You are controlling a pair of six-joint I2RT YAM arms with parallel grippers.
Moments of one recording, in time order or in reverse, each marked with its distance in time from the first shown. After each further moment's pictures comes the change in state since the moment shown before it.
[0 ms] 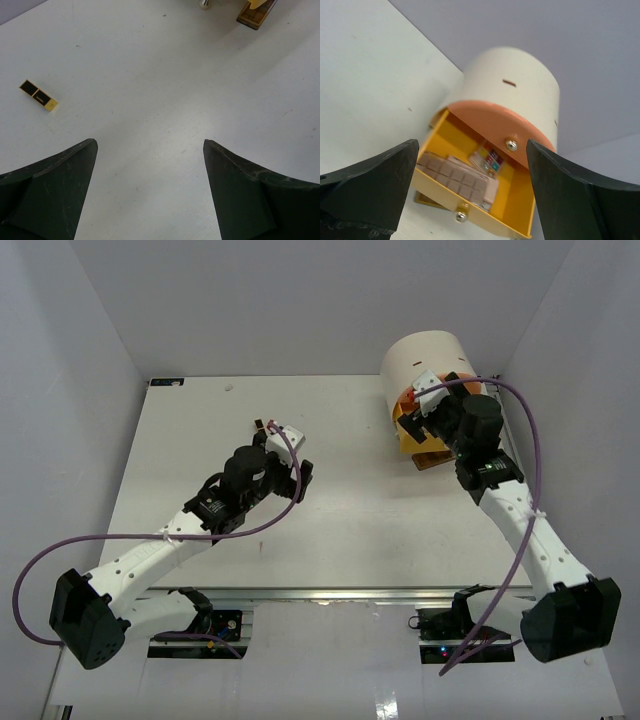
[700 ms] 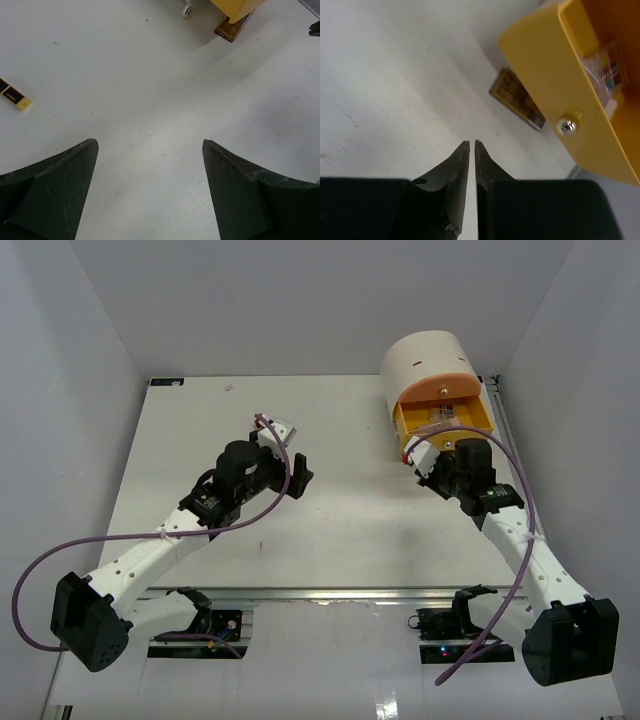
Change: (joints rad) left arm 0.066 -0.001 -0.001 0.018 0.139 -0.108; right arm -0.062 -0.091 -0.264 -0.373 -0.011 -0.213
